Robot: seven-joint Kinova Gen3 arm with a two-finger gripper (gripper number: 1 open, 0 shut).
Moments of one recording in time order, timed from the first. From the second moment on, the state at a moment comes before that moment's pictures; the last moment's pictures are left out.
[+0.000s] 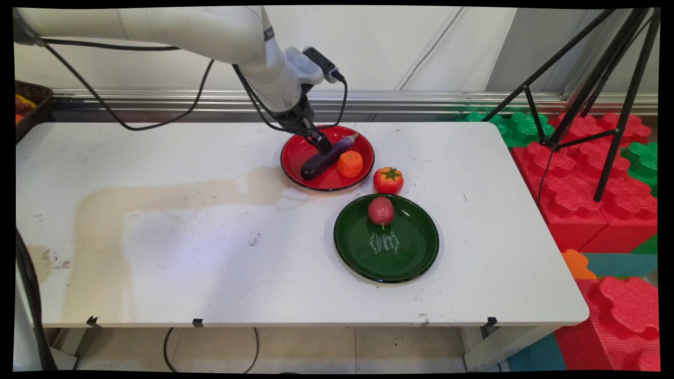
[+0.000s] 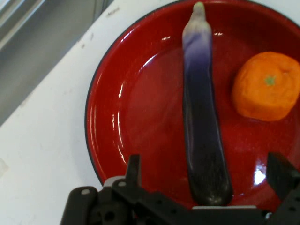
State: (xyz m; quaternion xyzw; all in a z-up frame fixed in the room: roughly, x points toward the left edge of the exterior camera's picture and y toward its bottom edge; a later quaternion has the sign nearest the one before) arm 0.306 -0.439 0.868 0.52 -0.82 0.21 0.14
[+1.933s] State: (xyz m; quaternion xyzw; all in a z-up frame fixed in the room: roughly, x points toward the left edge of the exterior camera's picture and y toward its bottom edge) arm 0.280 -0.414 0.874 0.58 -0.76 0.25 0.13
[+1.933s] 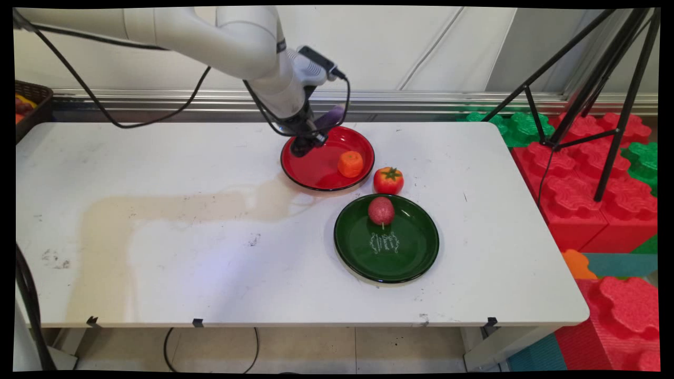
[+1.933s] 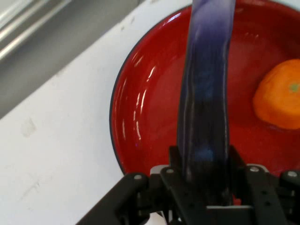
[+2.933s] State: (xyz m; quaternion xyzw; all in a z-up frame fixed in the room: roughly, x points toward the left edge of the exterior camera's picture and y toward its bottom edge) arm 0.157 -0.297 0.927 0.55 -0.80 0.19 0.14
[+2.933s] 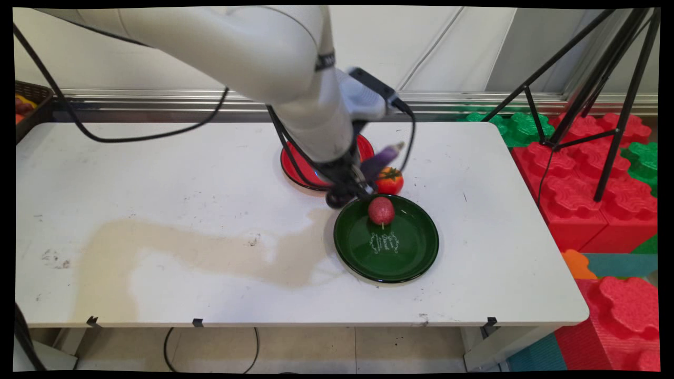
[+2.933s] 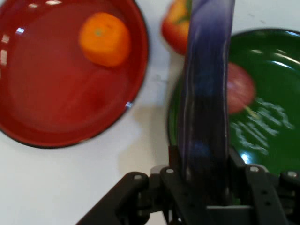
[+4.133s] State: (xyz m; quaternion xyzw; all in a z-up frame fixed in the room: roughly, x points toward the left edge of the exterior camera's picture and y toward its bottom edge) arm 0.087 -0.277 0.862 0.52 -0.84 0.14 0.12
